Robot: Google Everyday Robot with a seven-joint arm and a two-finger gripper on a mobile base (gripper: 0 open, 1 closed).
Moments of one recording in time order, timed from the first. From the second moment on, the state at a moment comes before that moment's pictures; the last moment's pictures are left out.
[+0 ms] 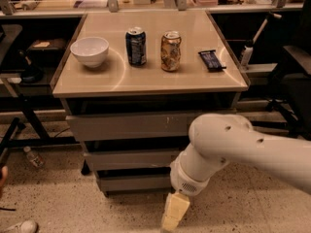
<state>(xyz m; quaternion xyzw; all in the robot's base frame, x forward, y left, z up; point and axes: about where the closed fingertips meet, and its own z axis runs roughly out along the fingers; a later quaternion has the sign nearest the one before) 0.363 -0.043 0.649 -0.61 0.77 0.18 0.08</state>
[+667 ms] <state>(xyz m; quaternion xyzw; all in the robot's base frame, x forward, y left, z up) 0.369 -0.035 0.585 -0.58 0.79 0.19 0.05</state>
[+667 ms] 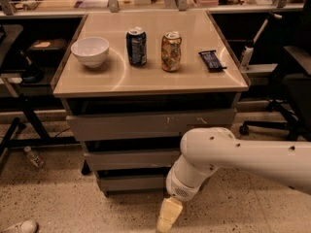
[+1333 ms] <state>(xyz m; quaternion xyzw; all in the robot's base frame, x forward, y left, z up) 0.401 -0.026 0.522 -0.56 0.80 0.20 0.07</state>
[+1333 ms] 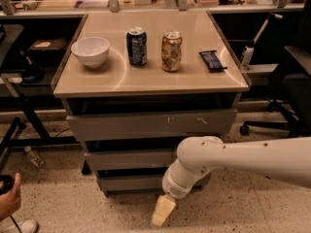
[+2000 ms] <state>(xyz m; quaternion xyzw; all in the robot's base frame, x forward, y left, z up) 0.449 -0.044 0.429 -0.53 0.83 0.18 0.06</state>
